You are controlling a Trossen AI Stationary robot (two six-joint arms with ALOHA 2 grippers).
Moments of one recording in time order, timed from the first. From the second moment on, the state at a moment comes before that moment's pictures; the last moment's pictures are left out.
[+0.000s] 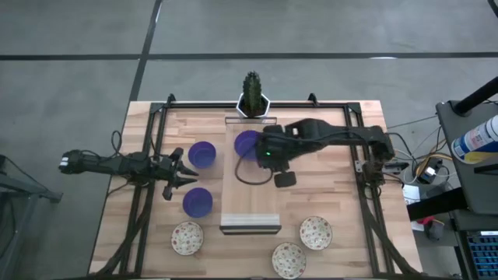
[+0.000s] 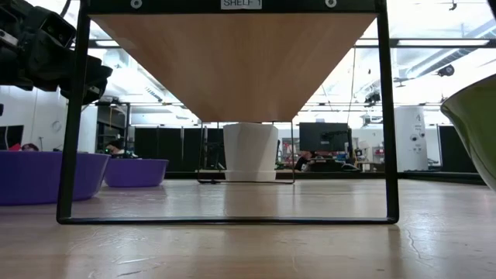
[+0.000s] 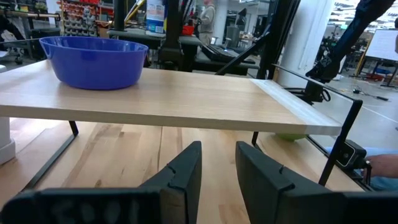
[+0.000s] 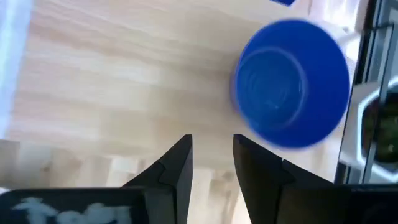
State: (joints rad) left arm -0.12 0.11 0.01 -0.01 0.00 -0.13; right arm 0.08 1.89 2.11 -1.41 0.13 -0.15
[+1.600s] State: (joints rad) left arm -0.12 0.12 0.01 -0.01 0.00 -0.13; right arm 0.85 1.93 1.58 -1.14 0.10 1.03
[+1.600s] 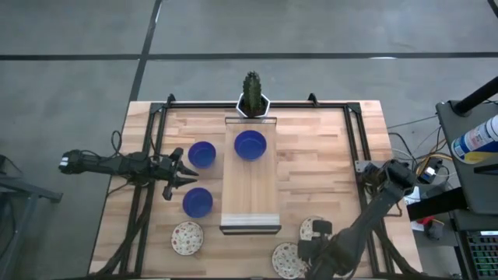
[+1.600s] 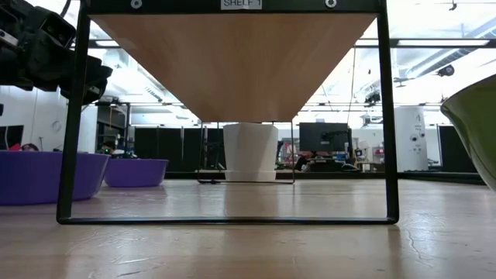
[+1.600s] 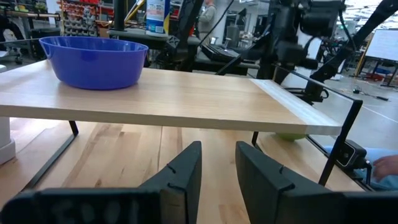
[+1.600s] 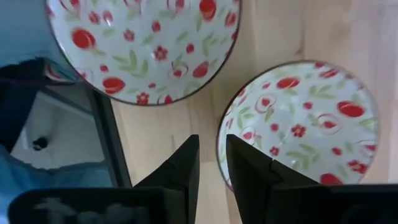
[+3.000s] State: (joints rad) left arm -0.12 0.12 0.01 -0.01 0.00 -0.13; right arm 0.86 2.02 1.52 -1.20 0.11 1.04
